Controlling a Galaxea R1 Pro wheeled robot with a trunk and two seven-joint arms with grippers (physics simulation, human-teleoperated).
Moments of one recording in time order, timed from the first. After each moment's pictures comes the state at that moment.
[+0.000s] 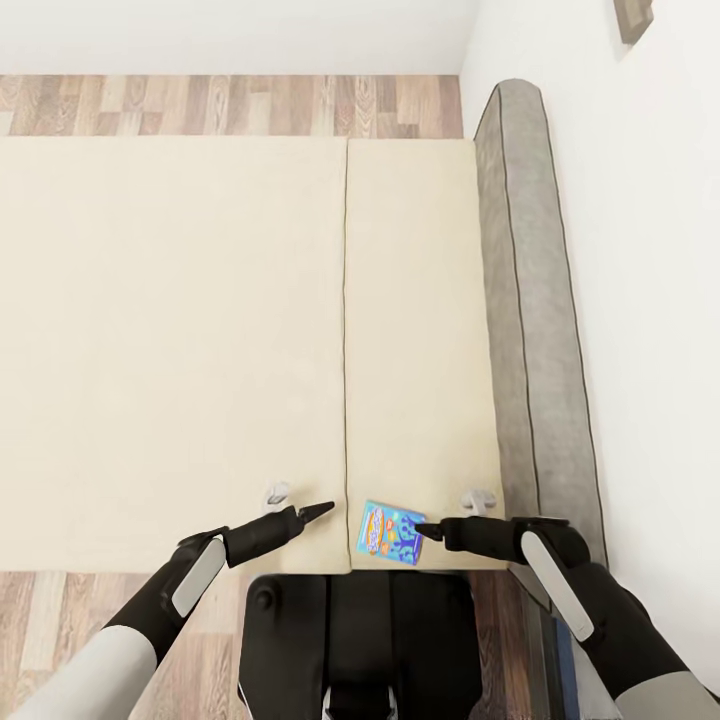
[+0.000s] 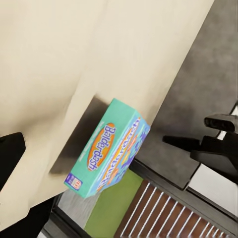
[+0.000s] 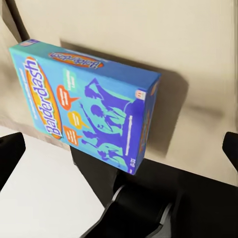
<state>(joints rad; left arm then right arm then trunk) -0.63 0.10 -0.21 -0.72 0.71 0.50 -0.78 -0.49 -0.20 0.21 -1.25 -0.51 0.85 0.31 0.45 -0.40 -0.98</state>
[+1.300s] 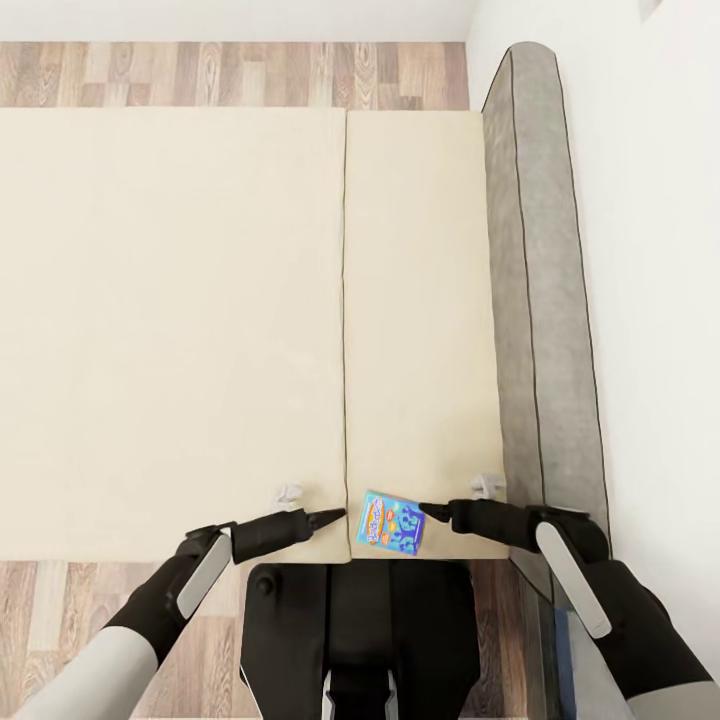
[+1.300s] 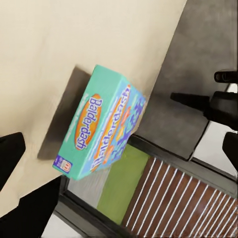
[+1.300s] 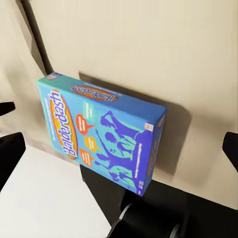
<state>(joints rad) -0.61 0.10 -0.26 -0.83 0.61 0.50 -0.82 -0.47 -0.21 0.14 -1.37 -0.51 0.85 0.36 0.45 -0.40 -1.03</state>
